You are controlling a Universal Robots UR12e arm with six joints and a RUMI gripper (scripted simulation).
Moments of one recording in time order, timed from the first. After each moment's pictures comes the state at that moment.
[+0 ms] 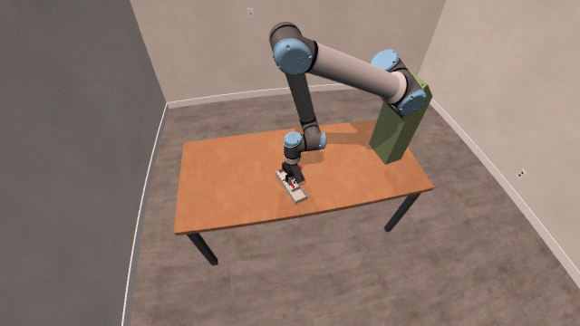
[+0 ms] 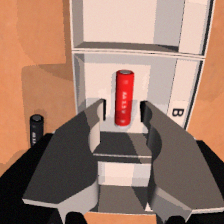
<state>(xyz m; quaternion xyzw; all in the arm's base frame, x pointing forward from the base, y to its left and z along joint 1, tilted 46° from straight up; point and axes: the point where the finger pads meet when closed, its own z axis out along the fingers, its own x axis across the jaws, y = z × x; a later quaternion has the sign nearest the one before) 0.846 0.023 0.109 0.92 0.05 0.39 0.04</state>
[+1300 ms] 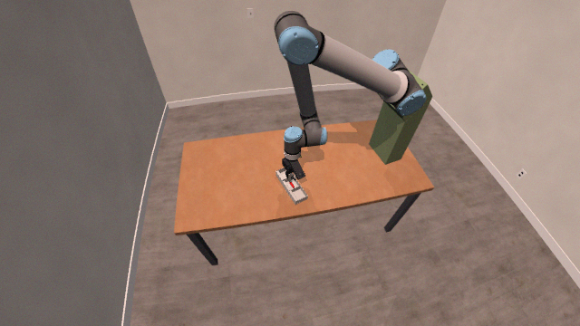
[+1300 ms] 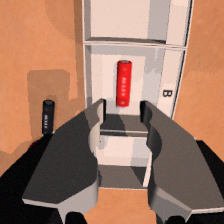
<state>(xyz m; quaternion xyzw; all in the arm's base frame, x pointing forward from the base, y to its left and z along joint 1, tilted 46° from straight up) 0.821 0.024 0.133 0.92 0.05 0.39 0.04</state>
